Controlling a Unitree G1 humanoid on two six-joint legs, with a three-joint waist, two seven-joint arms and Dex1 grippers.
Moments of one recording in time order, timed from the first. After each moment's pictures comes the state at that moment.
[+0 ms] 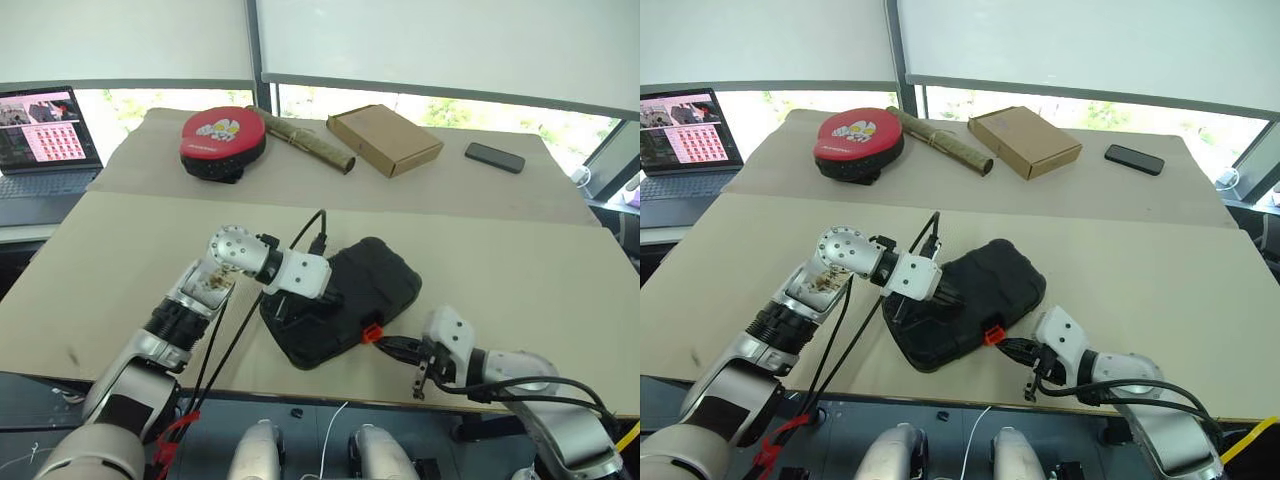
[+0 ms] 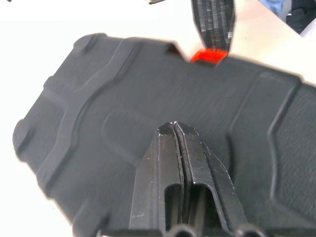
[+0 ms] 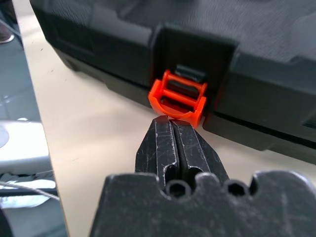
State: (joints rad) left arm -0.77 0.49 -0.44 0.25 -0.03 -0.17 -1.39; right arm 0.10 -0.65 0.05 -0.57 0.30 0.45 0.81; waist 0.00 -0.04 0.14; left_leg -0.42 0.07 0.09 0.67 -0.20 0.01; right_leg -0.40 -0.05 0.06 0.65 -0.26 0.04
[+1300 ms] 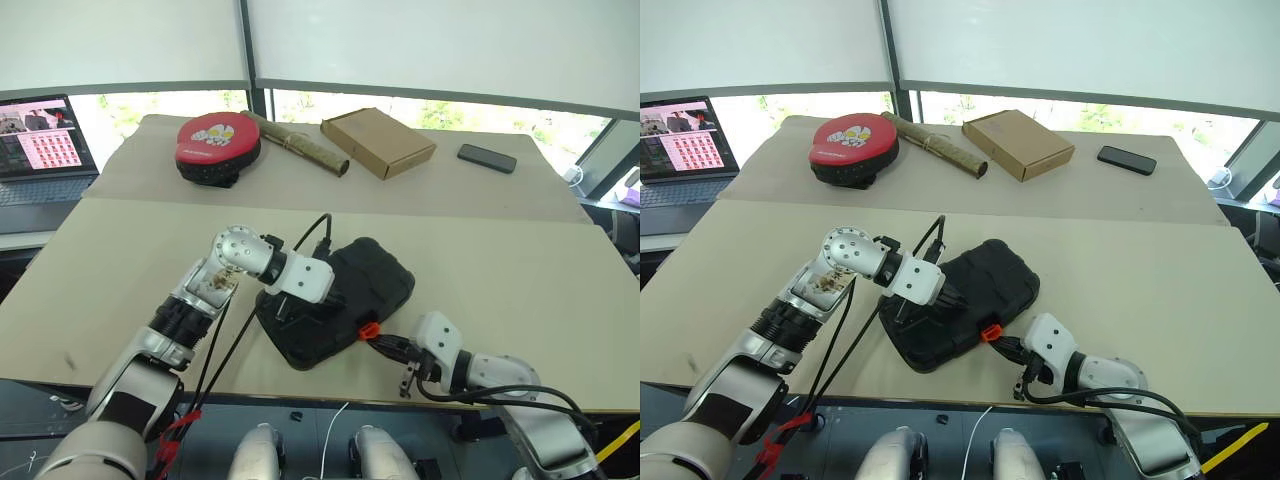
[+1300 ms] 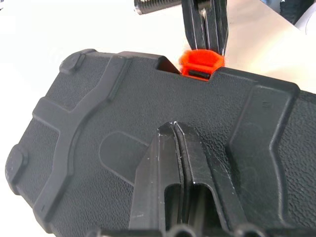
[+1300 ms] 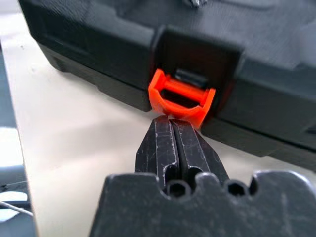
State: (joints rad) left arm -0.78 0.49 -0.45 0.27 0.01 -0.23 -1.39; right arm 0.10 -0.58 0.14 -0.46 0.20 0.31 0.76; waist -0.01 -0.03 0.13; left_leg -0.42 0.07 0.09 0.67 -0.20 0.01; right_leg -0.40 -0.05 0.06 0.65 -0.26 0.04
